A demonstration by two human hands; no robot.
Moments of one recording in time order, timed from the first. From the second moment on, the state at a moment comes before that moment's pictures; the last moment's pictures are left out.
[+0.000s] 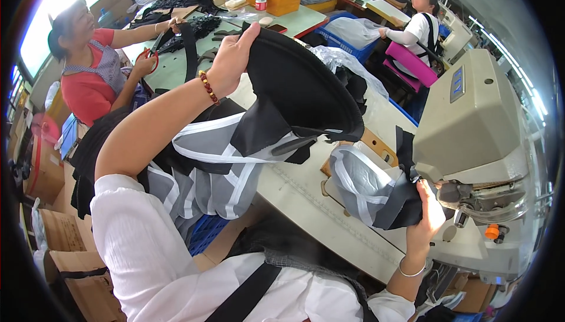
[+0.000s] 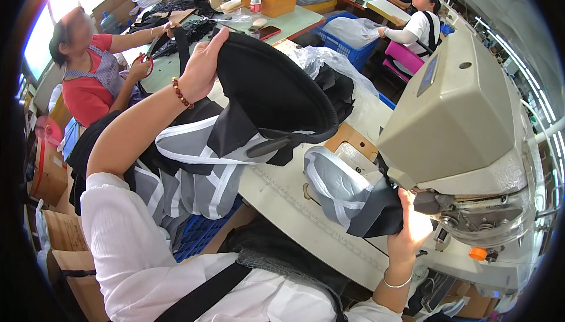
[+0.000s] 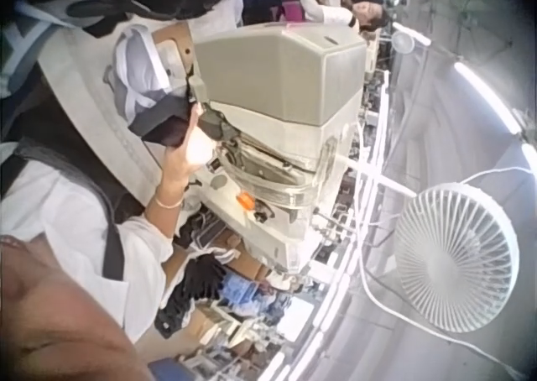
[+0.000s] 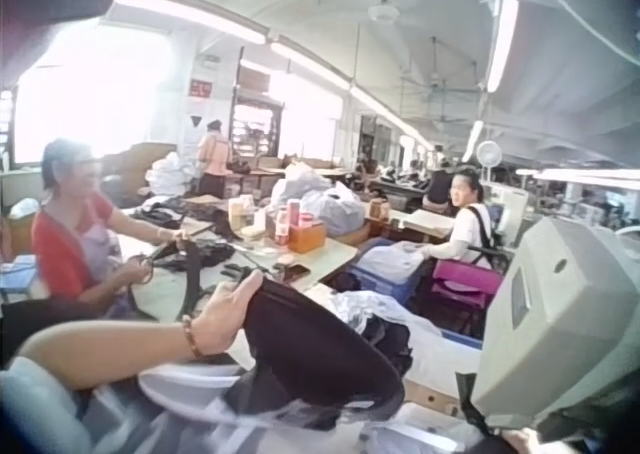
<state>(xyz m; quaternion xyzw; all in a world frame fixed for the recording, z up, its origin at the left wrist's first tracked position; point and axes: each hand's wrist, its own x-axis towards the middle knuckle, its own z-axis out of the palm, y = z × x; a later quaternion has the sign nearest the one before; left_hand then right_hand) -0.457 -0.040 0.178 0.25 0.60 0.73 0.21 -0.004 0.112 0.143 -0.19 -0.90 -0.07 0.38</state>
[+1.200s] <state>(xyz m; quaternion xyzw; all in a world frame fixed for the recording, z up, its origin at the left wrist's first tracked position) -0.533 -0.018 0.108 0.14 0.68 0.65 0.31 -0.002 0.106 0.146 -0.19 -0.90 -0.10 0.37</state>
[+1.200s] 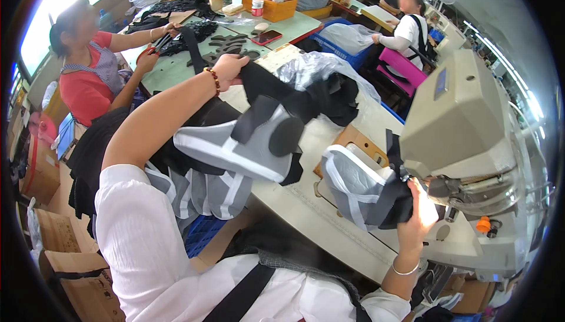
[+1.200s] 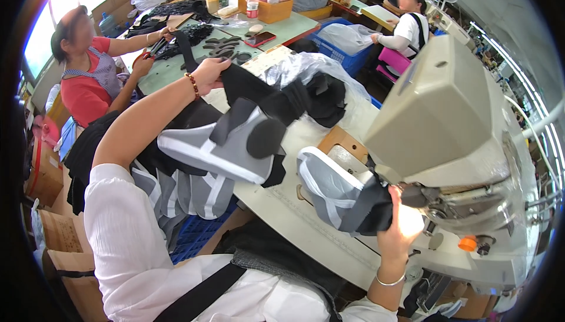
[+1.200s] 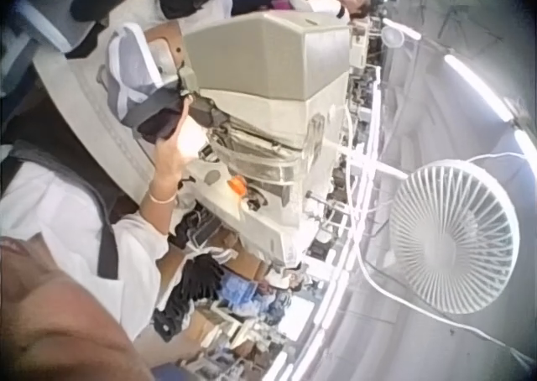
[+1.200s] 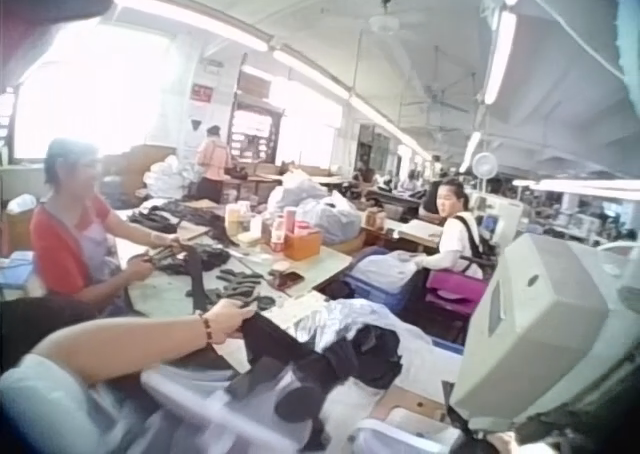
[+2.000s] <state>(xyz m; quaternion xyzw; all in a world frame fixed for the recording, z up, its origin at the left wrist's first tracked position) -0.226 0.037 0.149 0.87 0.40 0.24 -0.17 0.007 0.088 0.139 -0.18 -0.90 -0.11 0.39</state>
